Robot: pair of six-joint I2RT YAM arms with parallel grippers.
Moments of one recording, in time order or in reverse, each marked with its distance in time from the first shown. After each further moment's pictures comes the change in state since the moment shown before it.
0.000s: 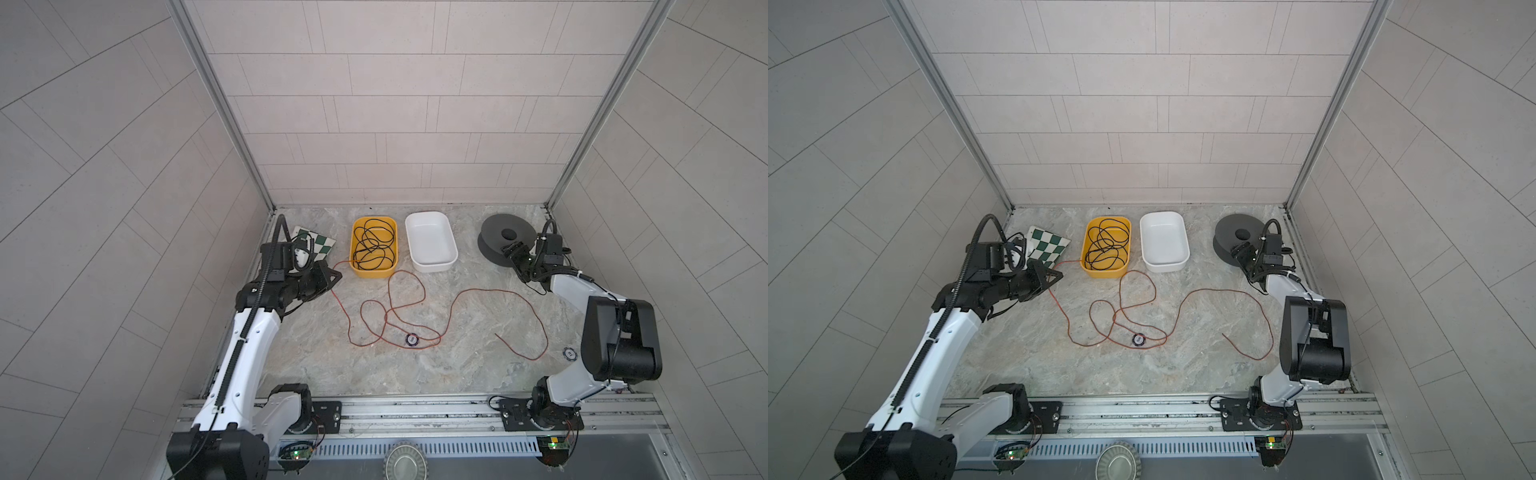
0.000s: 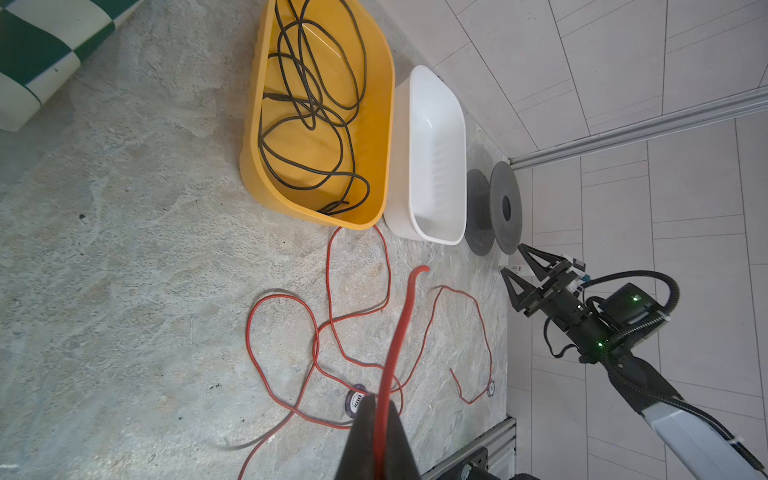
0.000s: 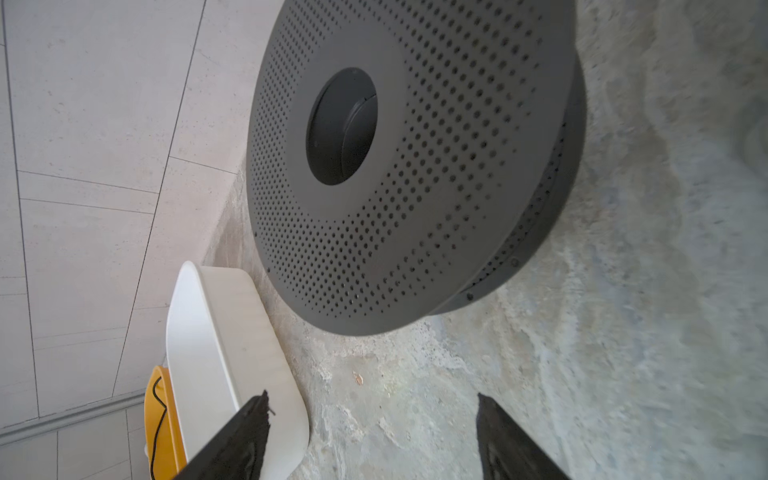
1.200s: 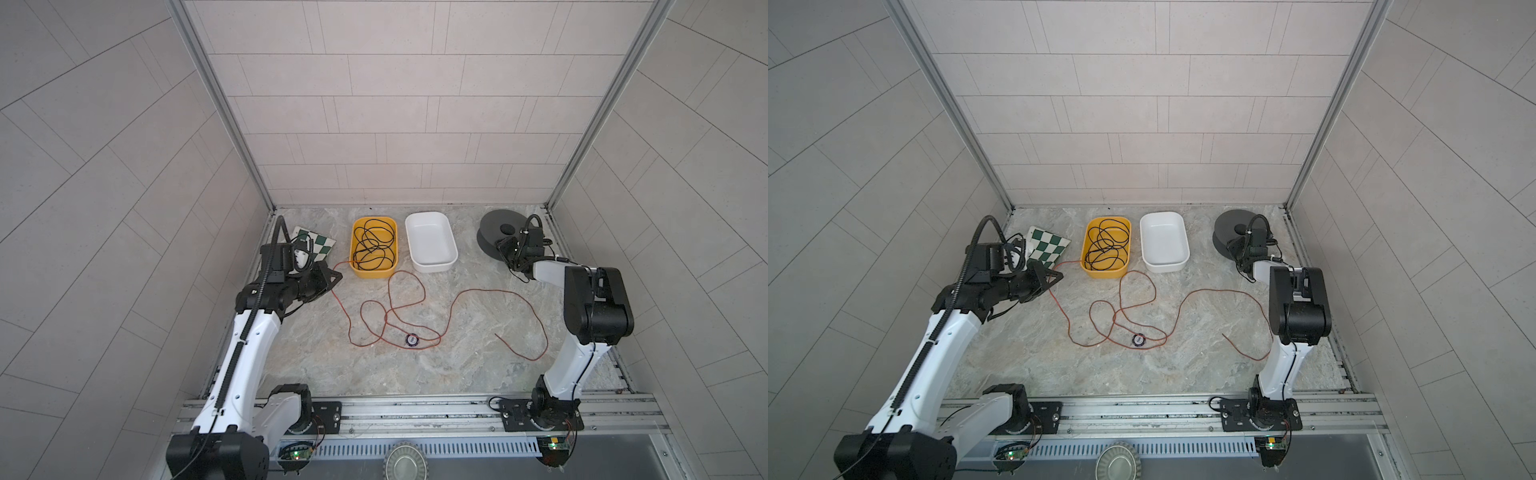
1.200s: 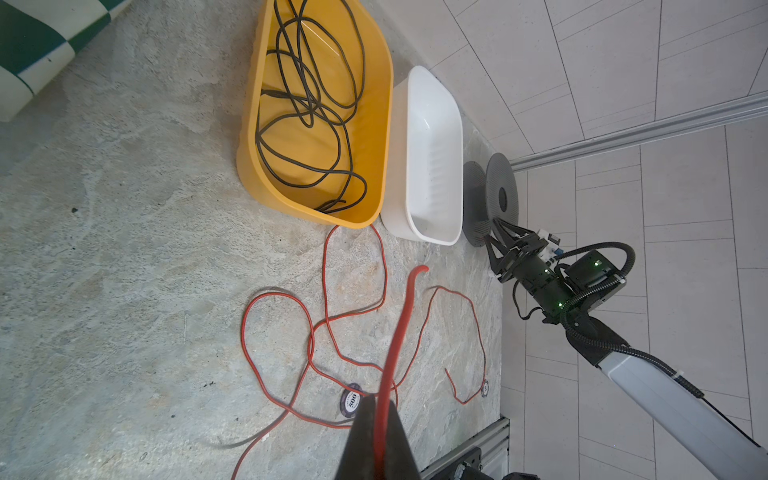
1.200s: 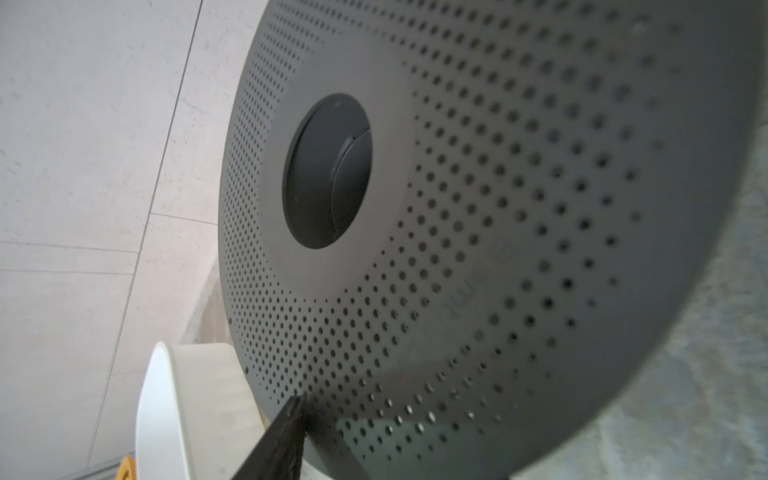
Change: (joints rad) left arm 0.000 -0.010 -0.006 0.005 0.004 -0.018; right arm 0.051 0.238 0.135 0.175 0.127 0.060
